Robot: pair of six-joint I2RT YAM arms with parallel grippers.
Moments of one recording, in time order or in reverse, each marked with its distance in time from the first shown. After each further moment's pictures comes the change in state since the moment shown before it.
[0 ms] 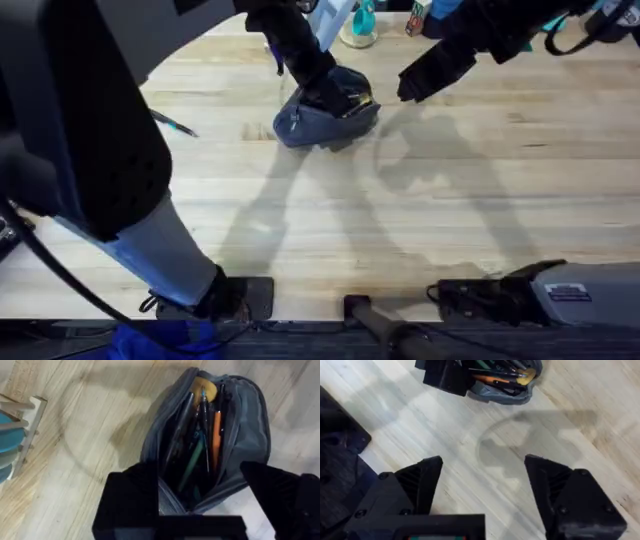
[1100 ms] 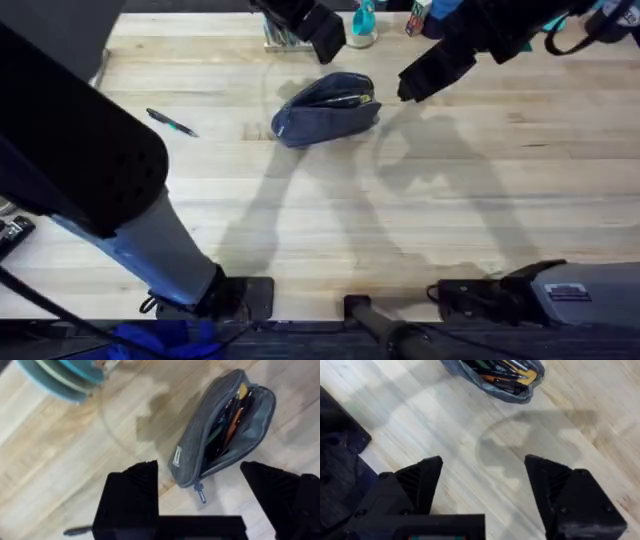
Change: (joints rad) left arm 0.035 0.002 0.412 -0.346 -0.185 -0.271; right arm 0.000 0.000 0.000 0.000 0.000 0.000
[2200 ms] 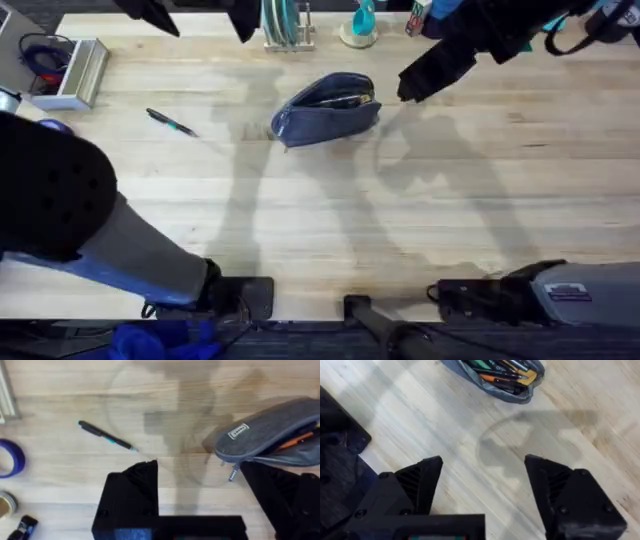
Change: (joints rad) left arm 0.245 -0.110 0.003 -0.136 -0.181 -0.427; right arm 0.000 0.000 0.000 0.000 0.000 0.000
